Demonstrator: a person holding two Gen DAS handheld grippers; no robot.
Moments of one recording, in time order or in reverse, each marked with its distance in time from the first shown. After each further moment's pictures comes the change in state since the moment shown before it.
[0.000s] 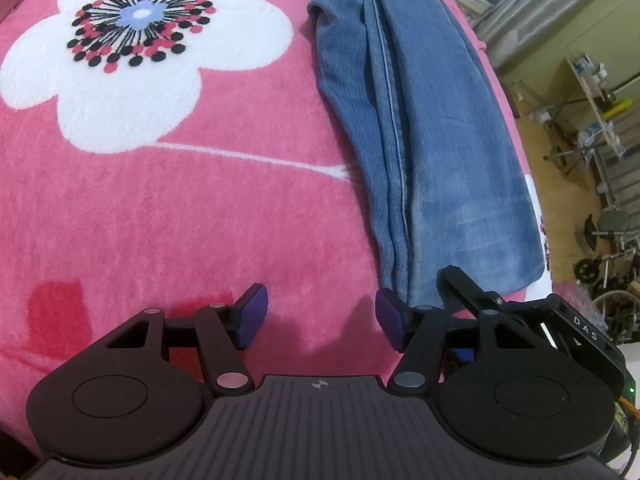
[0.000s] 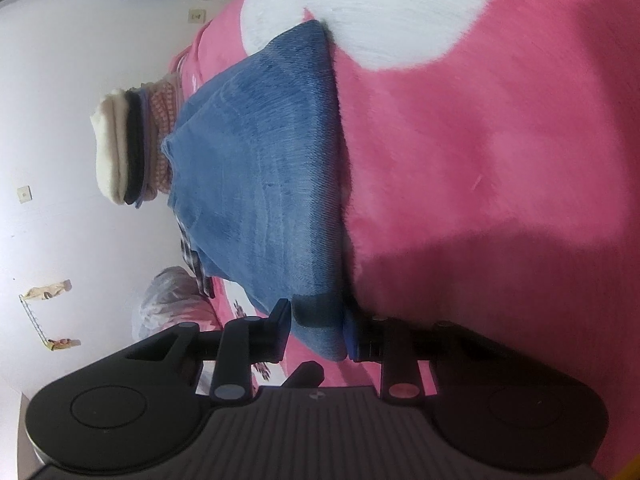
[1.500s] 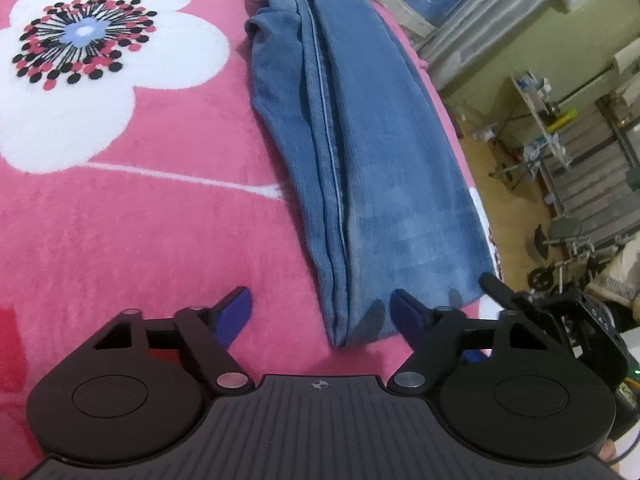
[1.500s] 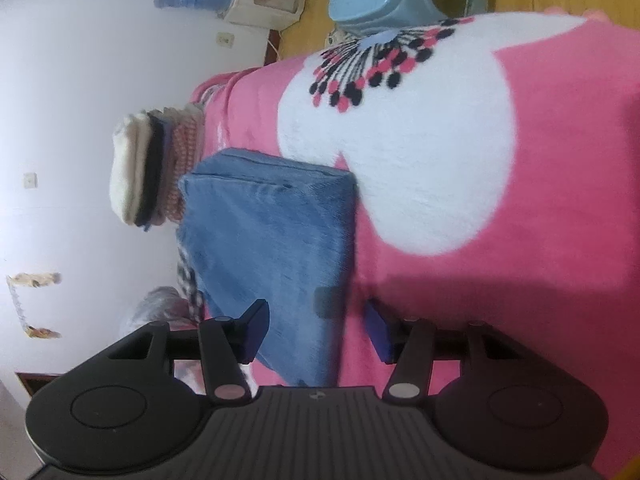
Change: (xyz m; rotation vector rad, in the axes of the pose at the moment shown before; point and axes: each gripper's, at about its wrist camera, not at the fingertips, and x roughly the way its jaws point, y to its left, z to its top) left arm 0.011 -0.006 0.003 0.043 -0.101 -0.185; right arm -0.050 0.018 0.040 -0.143 -0.110 -0.018
